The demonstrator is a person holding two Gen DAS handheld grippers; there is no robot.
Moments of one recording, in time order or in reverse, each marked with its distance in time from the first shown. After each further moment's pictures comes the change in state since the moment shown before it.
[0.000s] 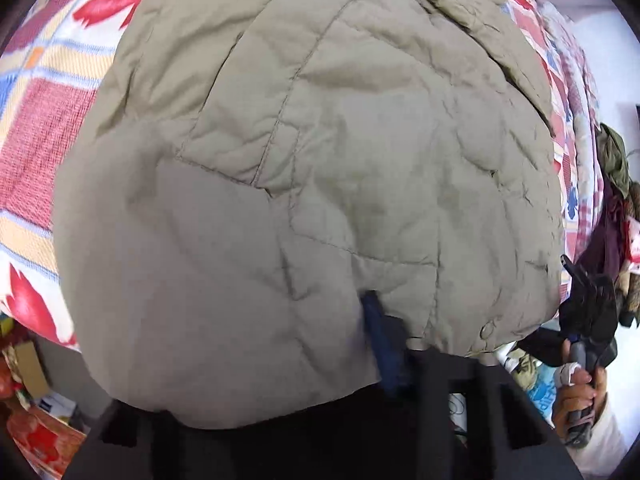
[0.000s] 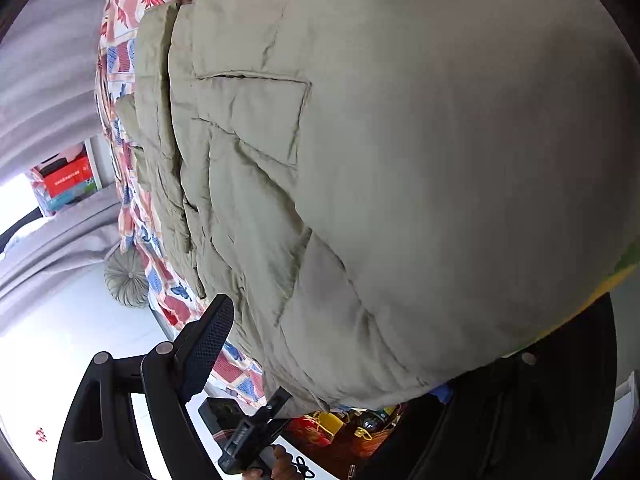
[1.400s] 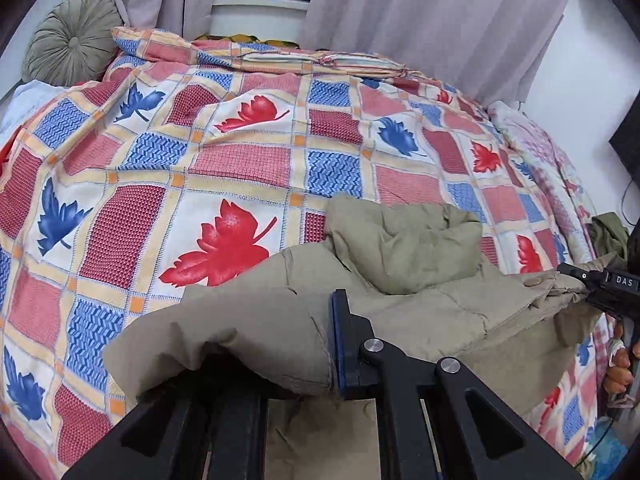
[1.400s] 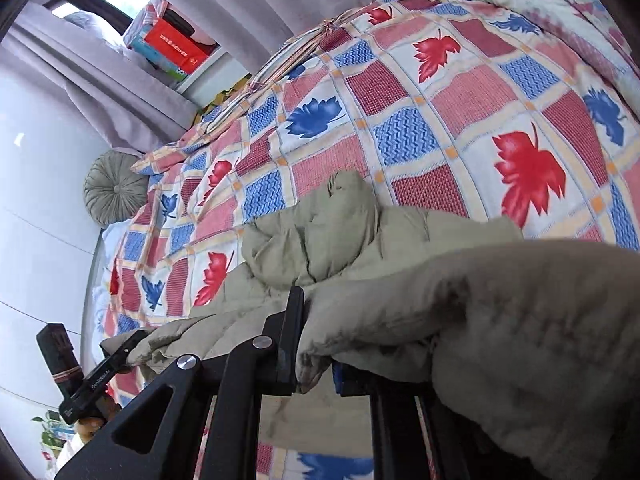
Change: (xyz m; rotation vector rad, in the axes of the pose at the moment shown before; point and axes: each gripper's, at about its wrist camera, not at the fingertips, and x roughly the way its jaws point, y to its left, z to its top) left arm -0.136 -0.086 0.312 0.243 -0.615 0.114; right arm 0.049 0.381 0.100 -0.933 -0.249 -0.223
